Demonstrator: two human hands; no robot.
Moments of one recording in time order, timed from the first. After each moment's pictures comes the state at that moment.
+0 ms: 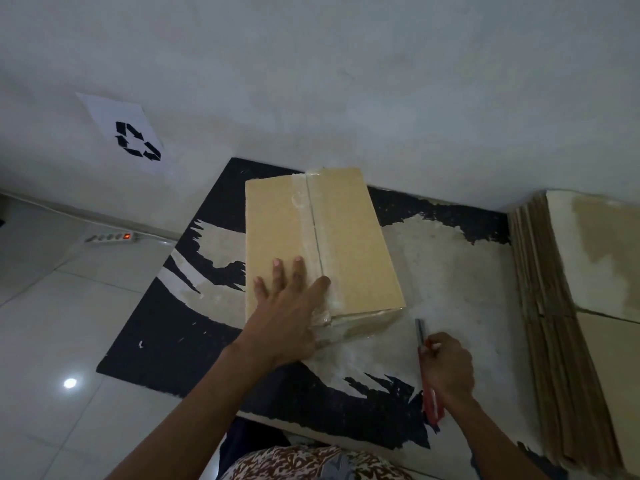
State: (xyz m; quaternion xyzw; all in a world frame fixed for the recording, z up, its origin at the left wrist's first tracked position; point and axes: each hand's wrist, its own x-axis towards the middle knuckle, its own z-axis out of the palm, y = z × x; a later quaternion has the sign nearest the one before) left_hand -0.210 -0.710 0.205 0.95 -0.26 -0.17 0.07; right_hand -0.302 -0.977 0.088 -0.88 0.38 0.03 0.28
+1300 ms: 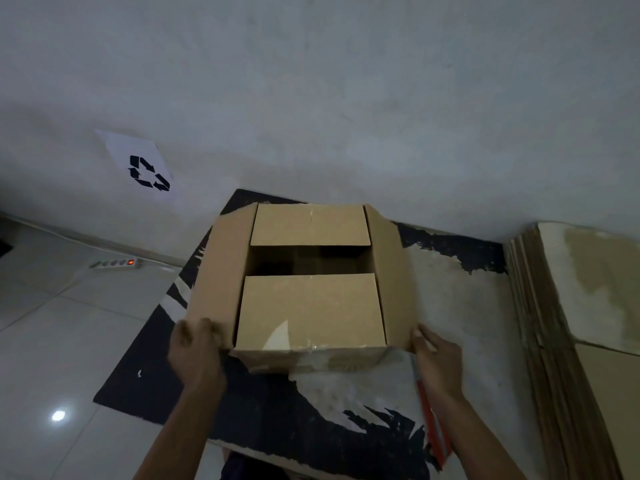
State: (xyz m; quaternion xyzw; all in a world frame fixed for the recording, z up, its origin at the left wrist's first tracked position) left_hand -0.203 -0.642 0.162 0.59 0.44 0.10 0.67; right_hand -0.265 -0.951 0.153 -0.76 0.40 -0.02 0.51
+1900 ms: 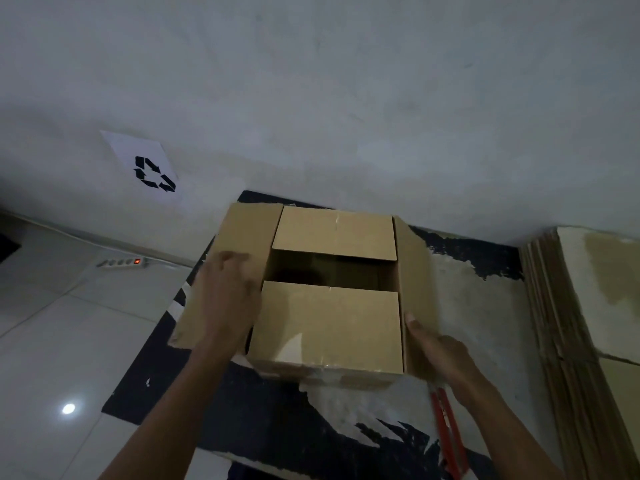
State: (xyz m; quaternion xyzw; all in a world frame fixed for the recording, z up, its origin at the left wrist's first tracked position) left_hand -0.139 -0.654 0.223 0.96 0.01 0.06 0.29; right_hand -0.231 -0.959 0.178 -0.78 0.40 0.21 0.44
